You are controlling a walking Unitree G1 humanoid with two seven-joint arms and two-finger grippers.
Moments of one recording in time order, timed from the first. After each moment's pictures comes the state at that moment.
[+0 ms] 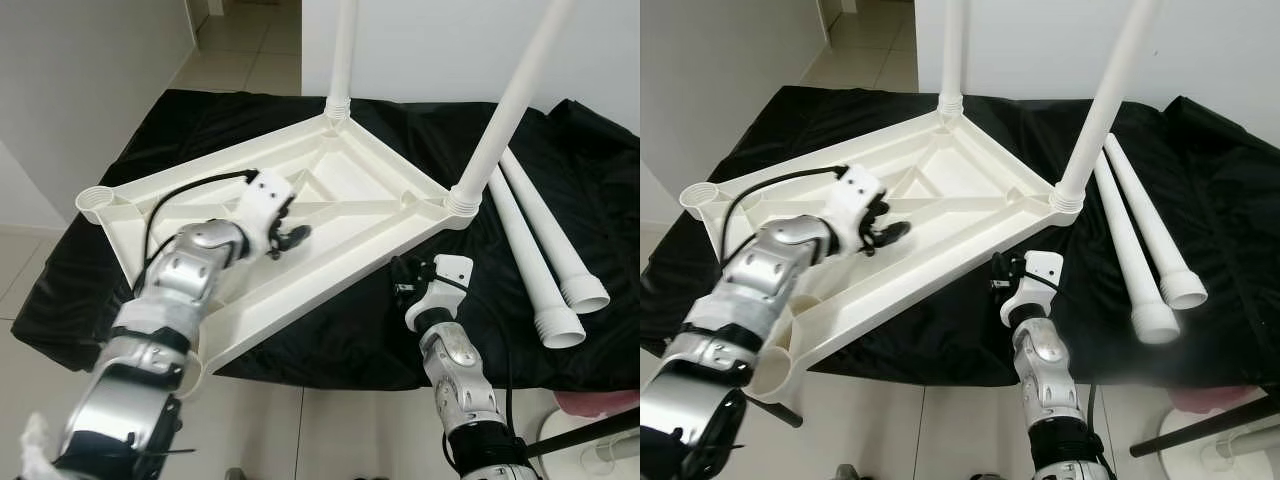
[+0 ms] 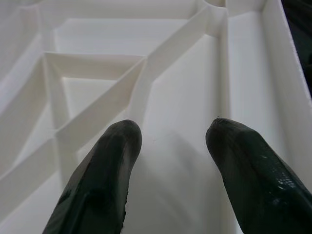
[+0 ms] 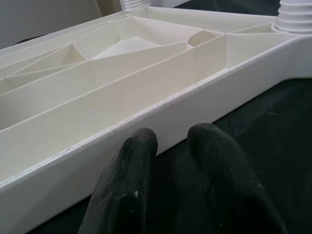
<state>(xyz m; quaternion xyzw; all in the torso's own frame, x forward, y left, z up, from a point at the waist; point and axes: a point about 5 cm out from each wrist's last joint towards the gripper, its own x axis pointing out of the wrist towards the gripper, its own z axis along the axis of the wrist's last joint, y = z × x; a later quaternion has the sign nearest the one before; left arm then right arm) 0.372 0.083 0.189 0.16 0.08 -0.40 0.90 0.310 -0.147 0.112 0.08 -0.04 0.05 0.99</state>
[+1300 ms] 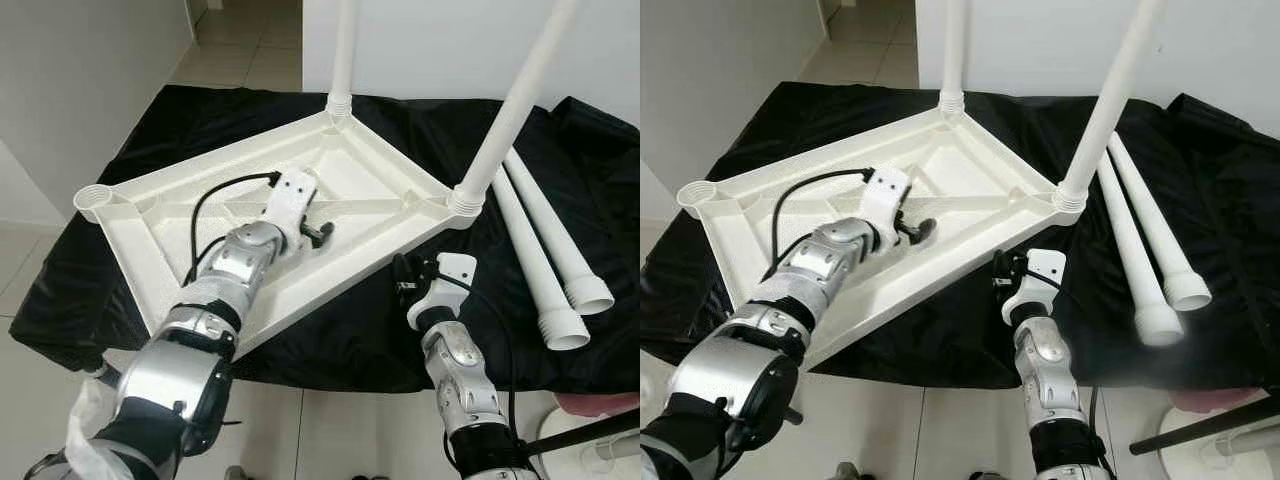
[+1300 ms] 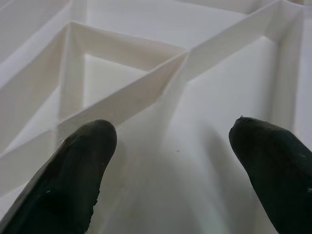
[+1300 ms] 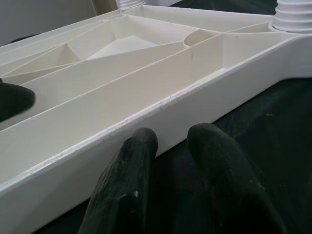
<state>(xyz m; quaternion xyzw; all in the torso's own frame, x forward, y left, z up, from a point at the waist) 0.389 0.052 0.175 0.10 0.11 -0.30 0.94 0.308 -0.148 0.115 0.08 -0.05 0.04 1.00</state>
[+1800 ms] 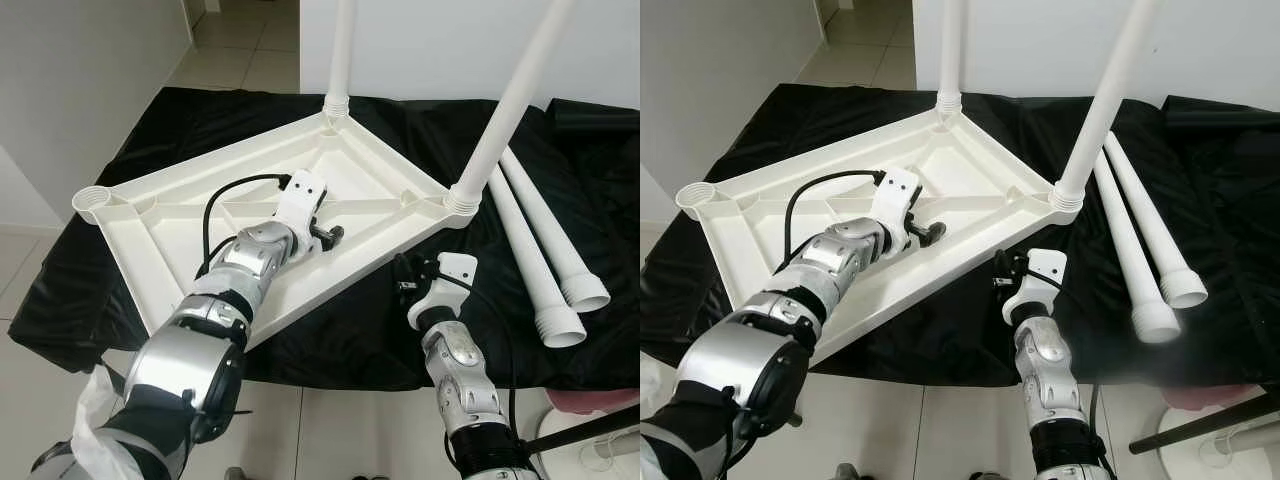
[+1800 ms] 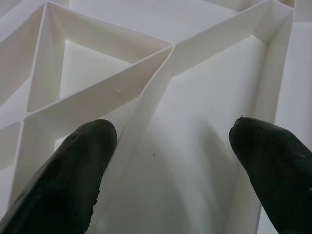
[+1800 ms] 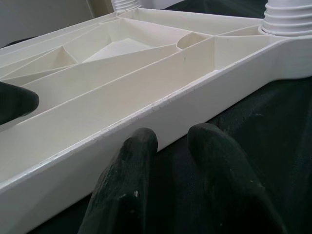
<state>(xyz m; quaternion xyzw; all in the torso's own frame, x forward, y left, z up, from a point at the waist) 0.395 0.051 0.176 0.06 0.15 -0.30 0.94 0.308 -0.149 0.115 0.08 -0.05 0.04 1.00</state>
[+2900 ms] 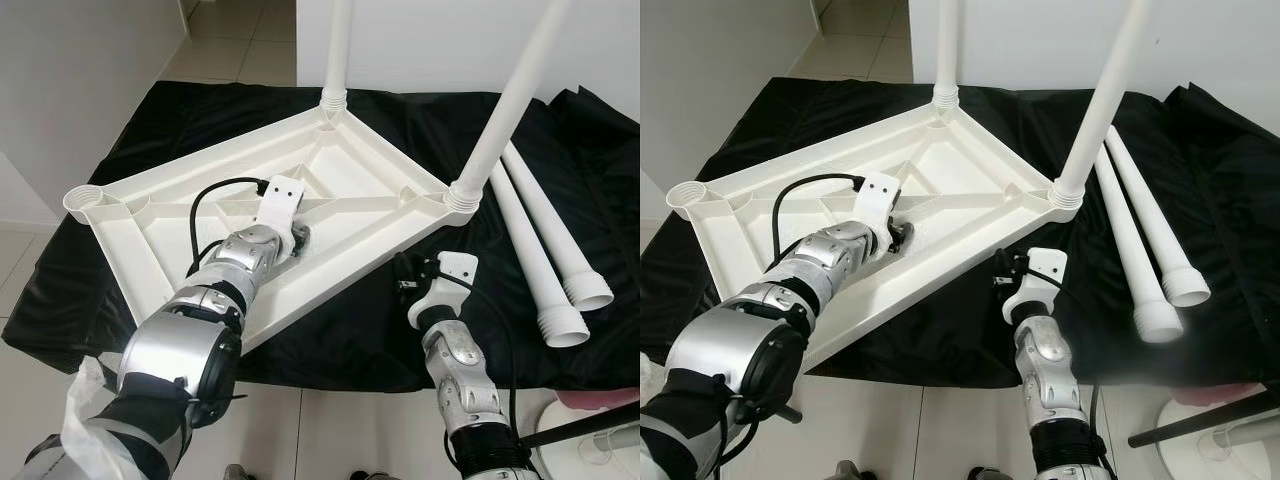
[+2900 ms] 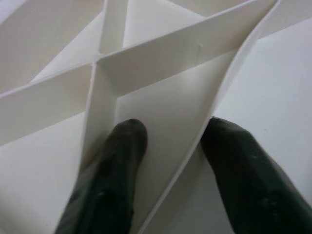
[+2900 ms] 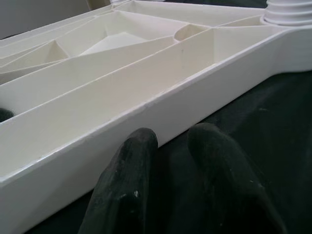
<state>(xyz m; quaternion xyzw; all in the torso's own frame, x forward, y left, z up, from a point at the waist) 0.401 0.069 0.165 0.07 0.18 -0.19 0.96 0.308 -0.148 0.116 0.08 -0.05 0.04 1.00</state>
